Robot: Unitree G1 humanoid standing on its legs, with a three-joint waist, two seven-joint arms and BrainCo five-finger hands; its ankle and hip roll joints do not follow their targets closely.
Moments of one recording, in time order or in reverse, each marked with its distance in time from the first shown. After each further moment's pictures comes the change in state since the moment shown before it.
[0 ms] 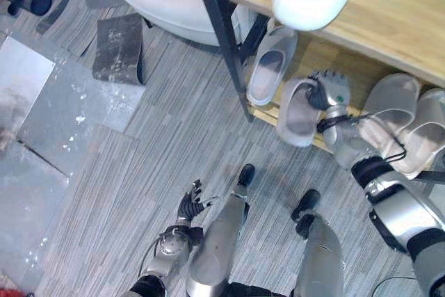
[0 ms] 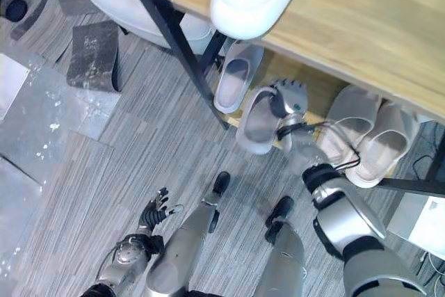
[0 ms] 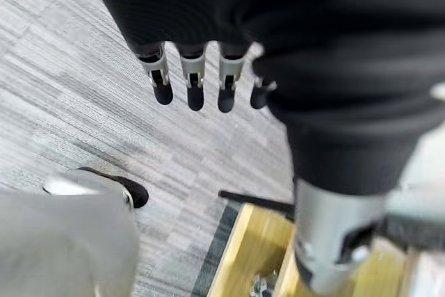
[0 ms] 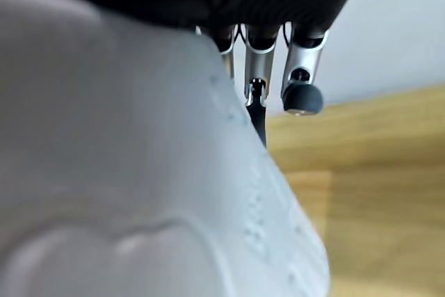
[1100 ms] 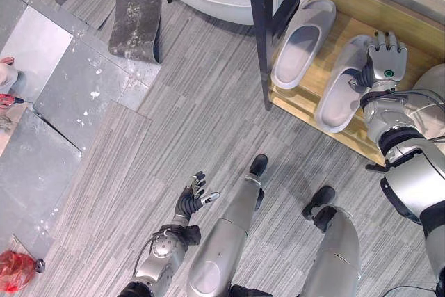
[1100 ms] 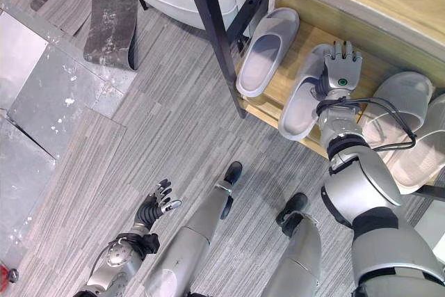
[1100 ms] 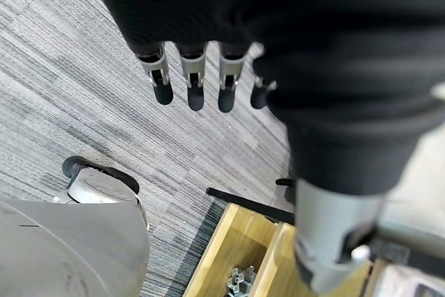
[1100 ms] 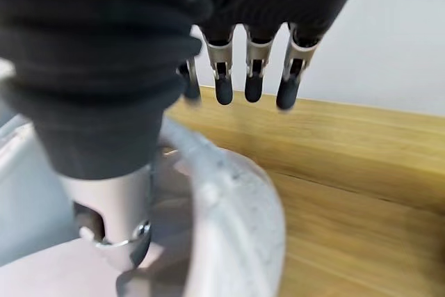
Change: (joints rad) left arm 0.090 0.092 -0.029 -0.234 -0.069 -0.006 -0.059; right arm -0.201 -0.067 0.109 0.366 0.003 0.090 -0.005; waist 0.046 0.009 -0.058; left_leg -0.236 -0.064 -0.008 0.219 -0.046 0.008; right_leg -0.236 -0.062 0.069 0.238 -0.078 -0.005
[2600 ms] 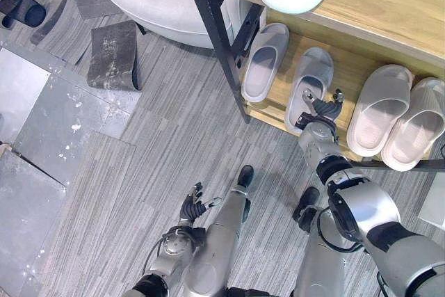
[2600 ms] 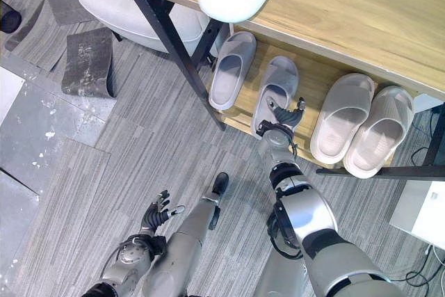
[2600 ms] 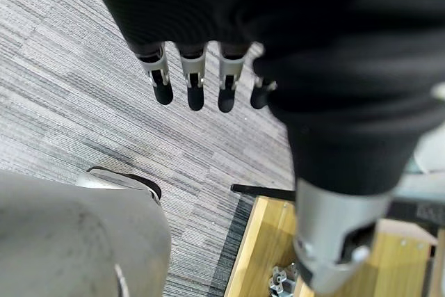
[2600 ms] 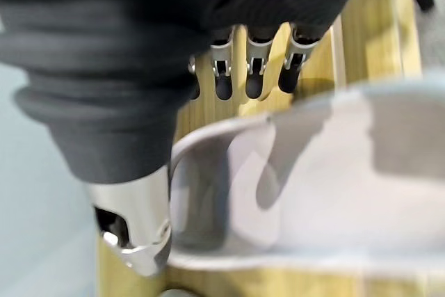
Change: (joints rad) left arm -0.118 -0.102 -0.029 0.282 0.041 0.039 0.110; right arm 0.150 0.412 -0.568 -0.135 1.248 -0.391 0.063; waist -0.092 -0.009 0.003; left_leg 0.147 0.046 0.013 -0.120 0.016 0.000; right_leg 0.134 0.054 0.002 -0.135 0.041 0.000
